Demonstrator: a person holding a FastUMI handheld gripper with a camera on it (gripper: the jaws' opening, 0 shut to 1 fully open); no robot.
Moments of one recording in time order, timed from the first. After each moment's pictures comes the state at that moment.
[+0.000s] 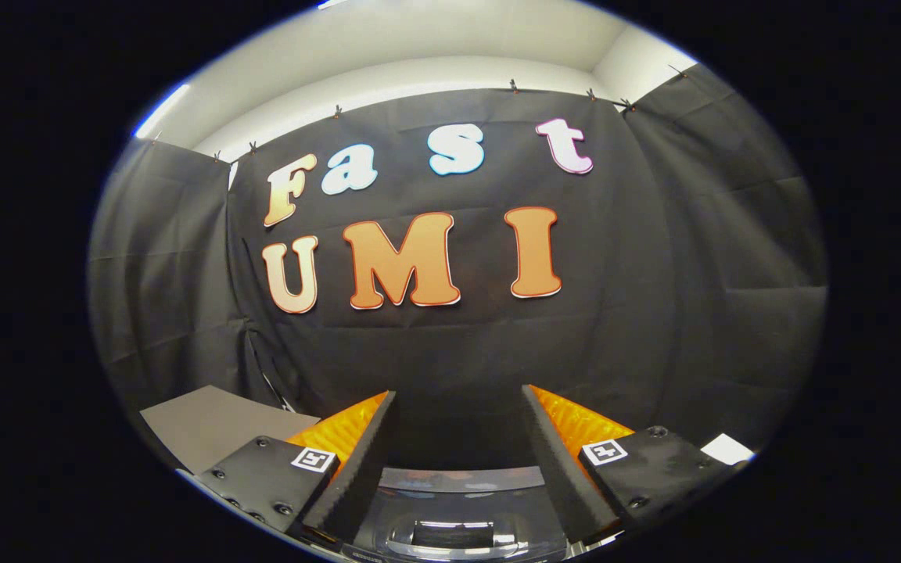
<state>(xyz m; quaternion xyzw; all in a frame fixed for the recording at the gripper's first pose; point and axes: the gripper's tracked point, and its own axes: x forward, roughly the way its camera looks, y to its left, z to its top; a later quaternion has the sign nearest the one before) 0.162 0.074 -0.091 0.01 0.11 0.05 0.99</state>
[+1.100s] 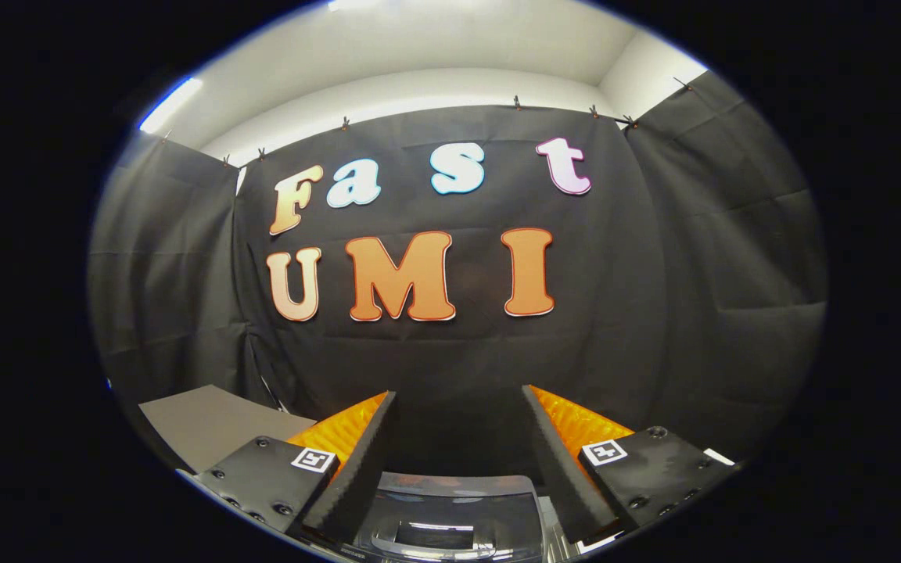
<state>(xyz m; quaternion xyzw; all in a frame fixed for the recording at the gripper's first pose) 0.148 0.061 -0.078 0.00 0.09 0.06 0.99</state>
